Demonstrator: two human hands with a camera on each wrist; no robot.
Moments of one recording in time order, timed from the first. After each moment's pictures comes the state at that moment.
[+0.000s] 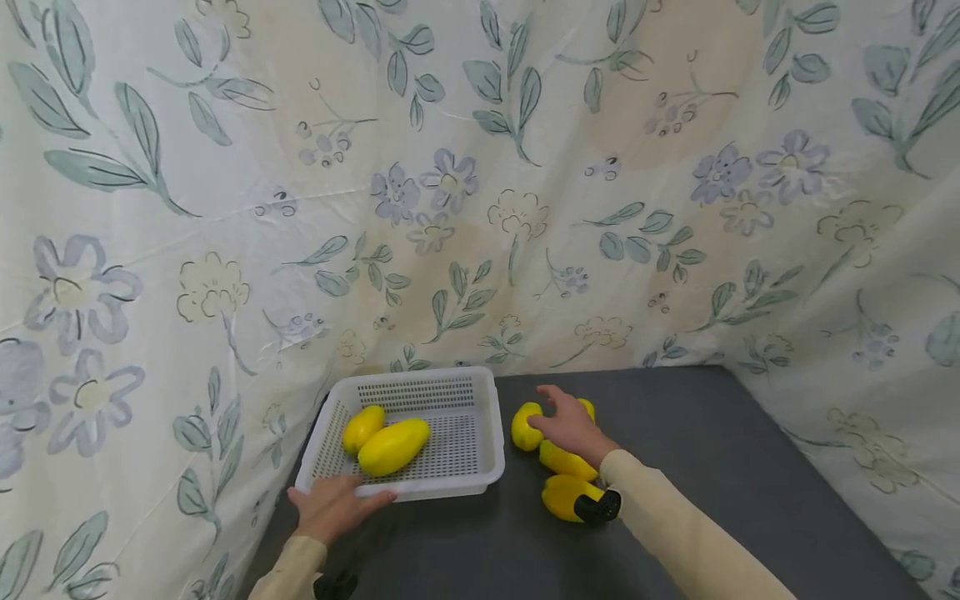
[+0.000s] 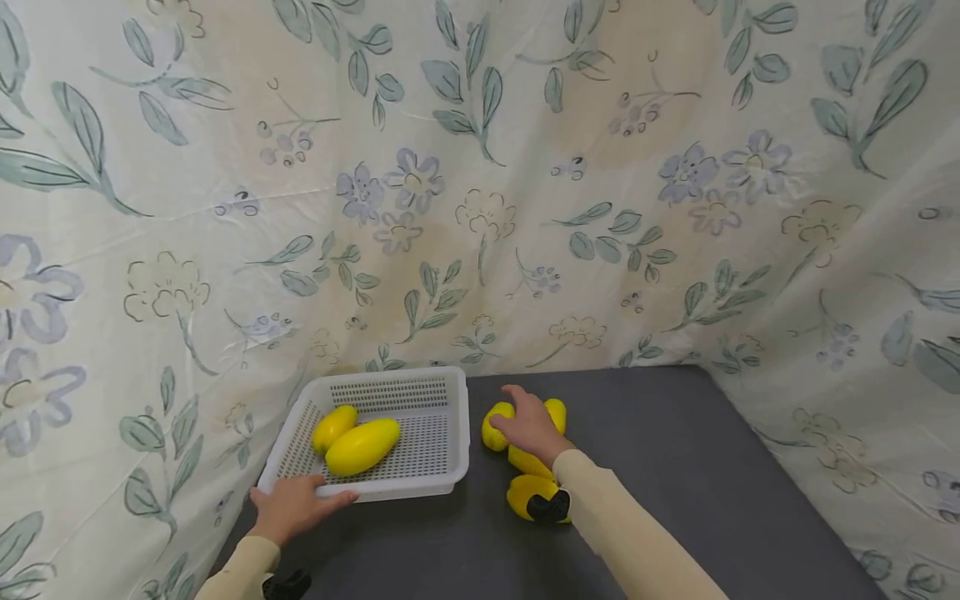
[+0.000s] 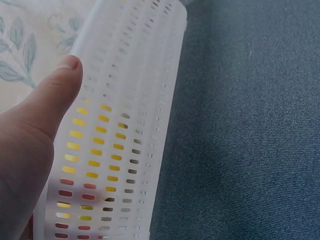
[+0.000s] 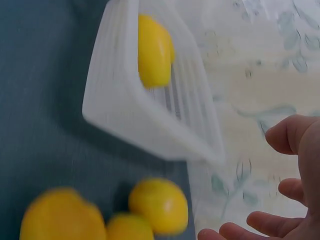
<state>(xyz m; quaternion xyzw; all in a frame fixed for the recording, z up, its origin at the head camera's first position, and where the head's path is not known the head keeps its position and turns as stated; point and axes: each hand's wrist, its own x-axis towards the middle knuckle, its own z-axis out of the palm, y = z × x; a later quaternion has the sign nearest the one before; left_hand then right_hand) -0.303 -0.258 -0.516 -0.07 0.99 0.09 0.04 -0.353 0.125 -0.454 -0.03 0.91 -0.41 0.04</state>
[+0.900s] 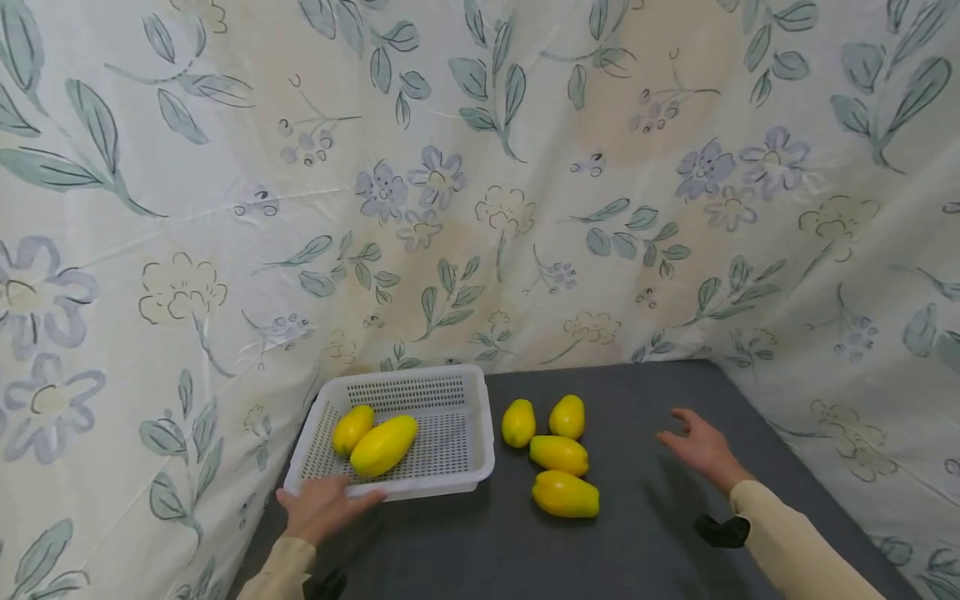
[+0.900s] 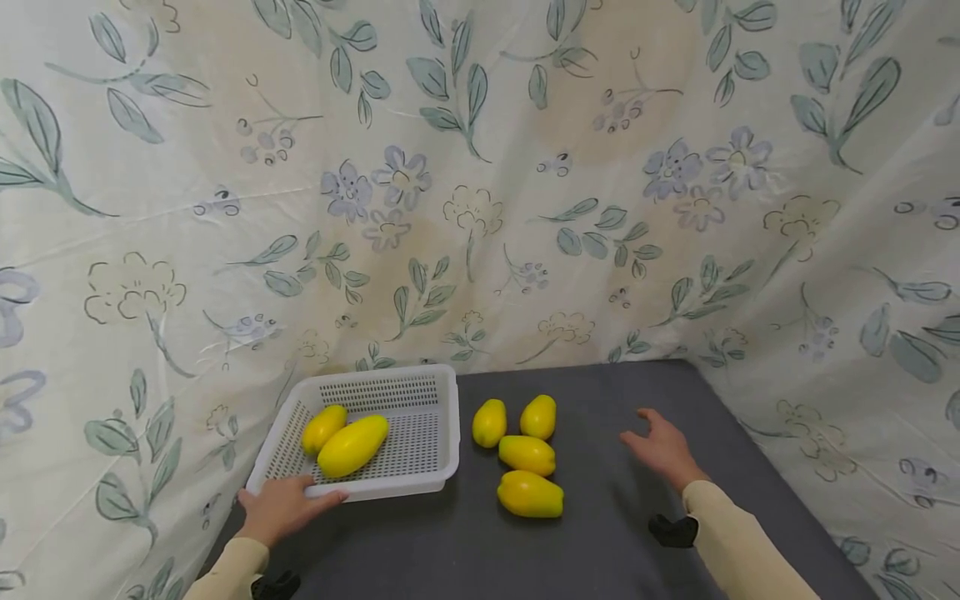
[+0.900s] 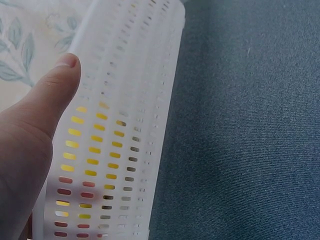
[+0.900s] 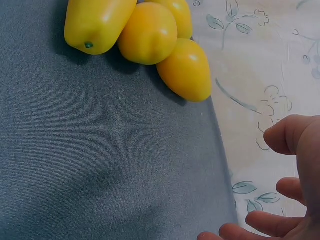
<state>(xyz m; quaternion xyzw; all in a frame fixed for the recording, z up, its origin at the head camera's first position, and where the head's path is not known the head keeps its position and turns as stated) -0.308 -0.265 -0.522 -0.05 0.99 0.10 0.04 -0.316 0.323 -0.489 0.07 0.94 -0.33 0.05</state>
